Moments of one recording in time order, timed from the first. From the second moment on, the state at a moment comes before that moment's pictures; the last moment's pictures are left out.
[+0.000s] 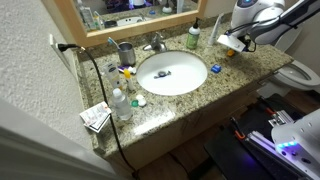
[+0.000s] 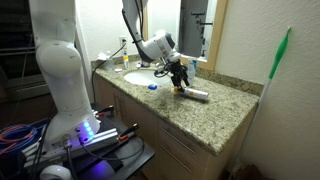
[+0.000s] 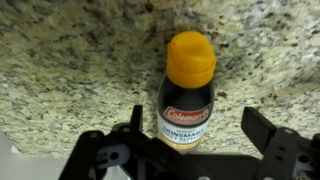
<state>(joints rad) -0.11 0.21 -0.14 -2.36 -1.07 2.62 1.99</state>
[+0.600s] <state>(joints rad) -0.11 0.26 -0.15 -2.34 -1.07 2.61 1.95</state>
